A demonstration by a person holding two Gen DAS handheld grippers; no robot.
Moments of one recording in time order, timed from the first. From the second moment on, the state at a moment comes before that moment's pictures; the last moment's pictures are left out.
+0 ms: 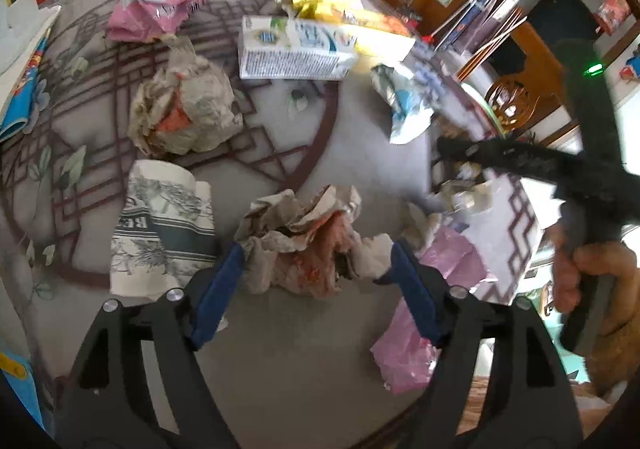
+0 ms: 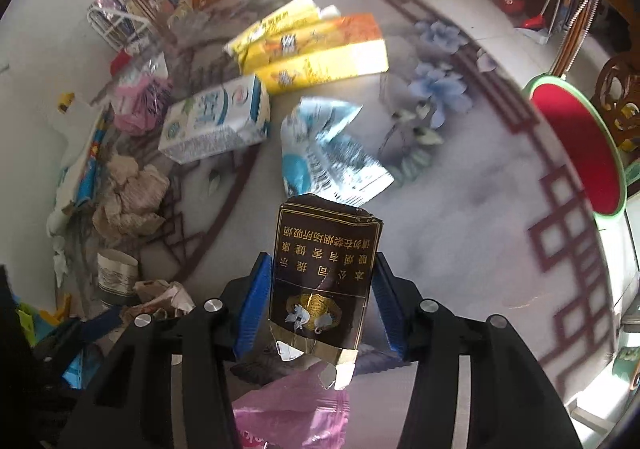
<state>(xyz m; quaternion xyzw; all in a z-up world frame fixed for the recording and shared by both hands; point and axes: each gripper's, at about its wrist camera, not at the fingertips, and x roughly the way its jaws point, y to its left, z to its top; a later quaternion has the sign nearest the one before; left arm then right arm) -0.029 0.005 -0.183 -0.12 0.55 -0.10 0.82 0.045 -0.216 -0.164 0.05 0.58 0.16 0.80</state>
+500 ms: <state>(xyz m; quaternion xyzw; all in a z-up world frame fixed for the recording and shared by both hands) -0.013 0.010 -0.173 -0.12 0.53 -0.07 0.84 0.045 -0.226 -0.134 0.07 0.54 0.15 0.82</state>
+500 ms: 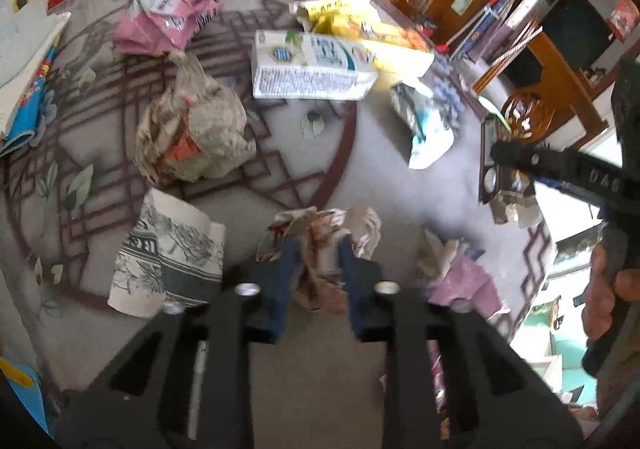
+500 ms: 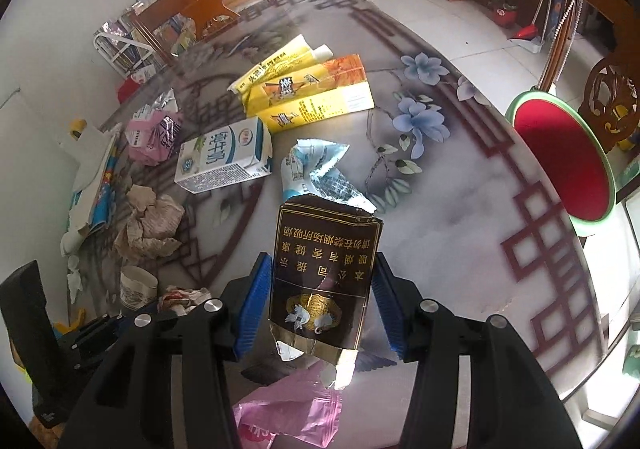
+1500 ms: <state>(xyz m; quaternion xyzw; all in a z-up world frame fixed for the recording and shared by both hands) -0.013 0.030 -0.135 -0.15 0.49 -0.08 0.85 0.047 -0.247 -0.120 0.09 0.52 0.14 0.83</state>
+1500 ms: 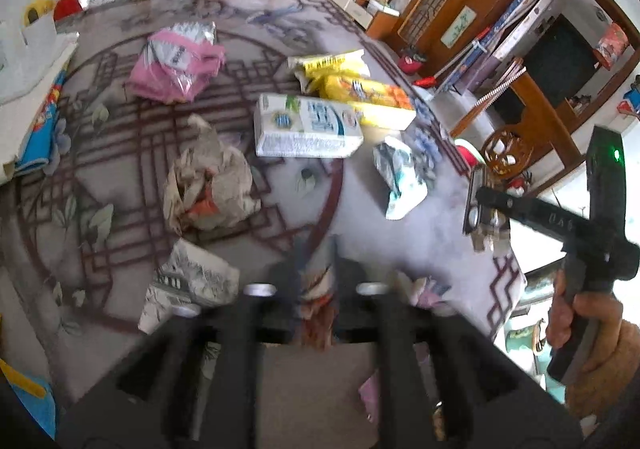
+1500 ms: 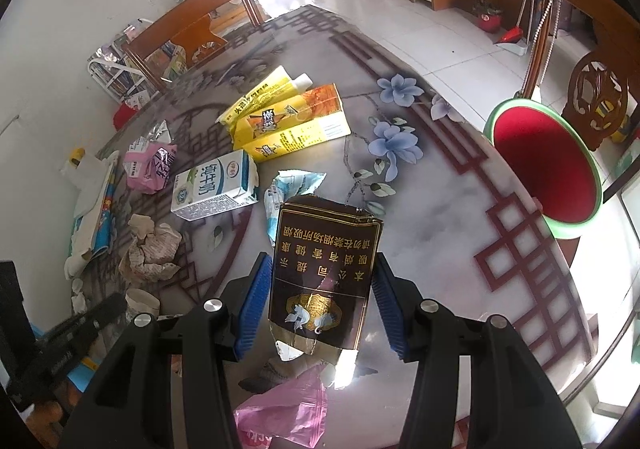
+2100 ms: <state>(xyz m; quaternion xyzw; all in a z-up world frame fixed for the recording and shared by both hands) -0.005 -0.003 -0.195 -0.09 0.56 -0.08 0.82 0.054 -0.253 -0.124 0.09 0.53 0.13 0.83</state>
